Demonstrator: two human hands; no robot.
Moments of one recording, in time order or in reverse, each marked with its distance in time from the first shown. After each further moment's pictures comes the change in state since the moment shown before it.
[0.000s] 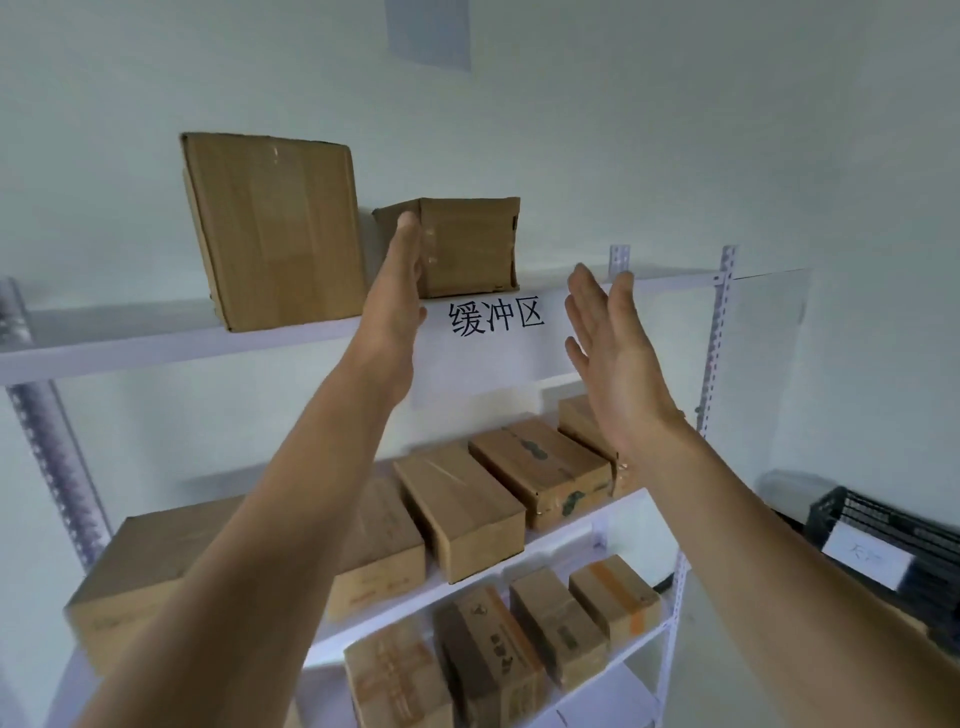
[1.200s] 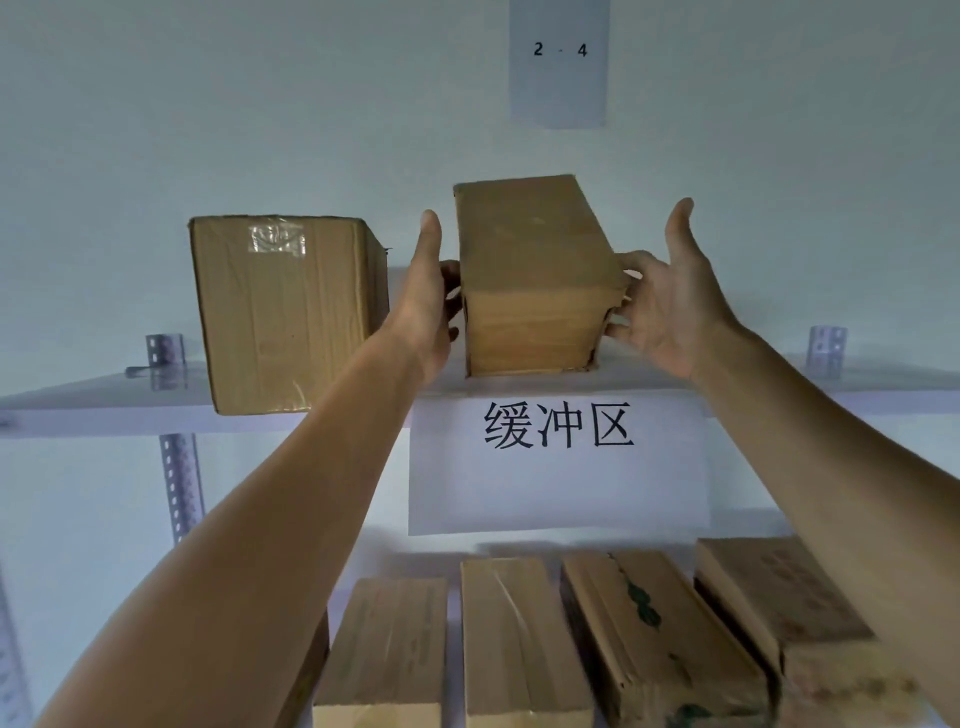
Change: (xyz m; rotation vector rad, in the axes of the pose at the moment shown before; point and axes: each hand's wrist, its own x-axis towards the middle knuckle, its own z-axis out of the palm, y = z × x) left_hand 0.166 -0.008 0.020 0.067 0.310 -0.040; right_hand 0.290 0.018 -0.036 0.298 -0.407 0.166
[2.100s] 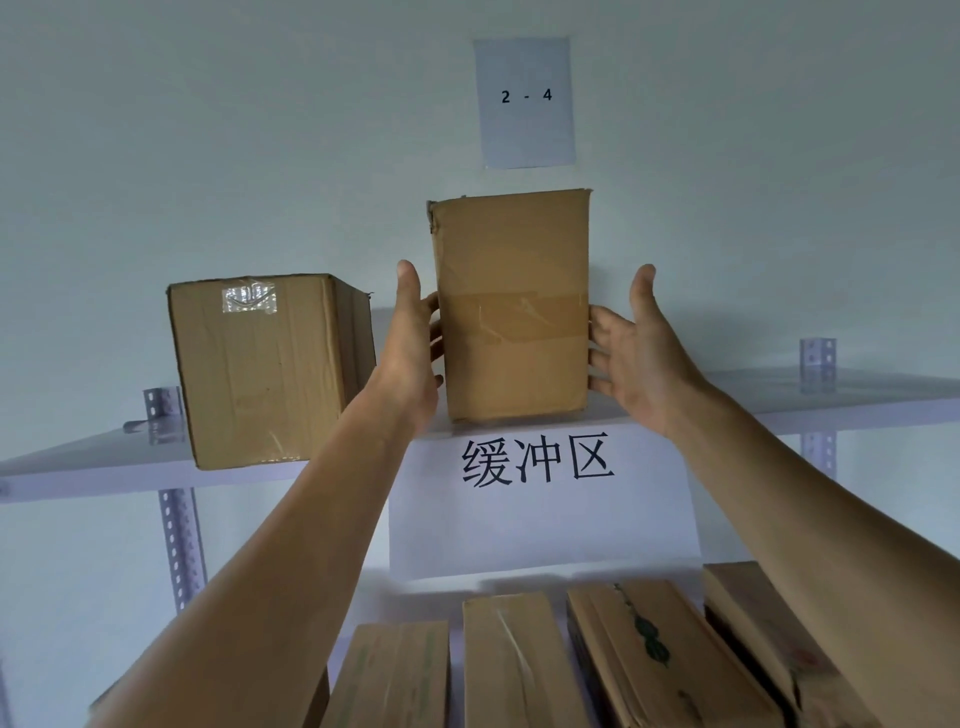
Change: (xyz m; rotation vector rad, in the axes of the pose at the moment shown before) left_hand -0.010 -0.004 0.017 0.034 0.031 0.031; right_hand -0.012 0.020 -0.009 -0.085 -0.078 0.029
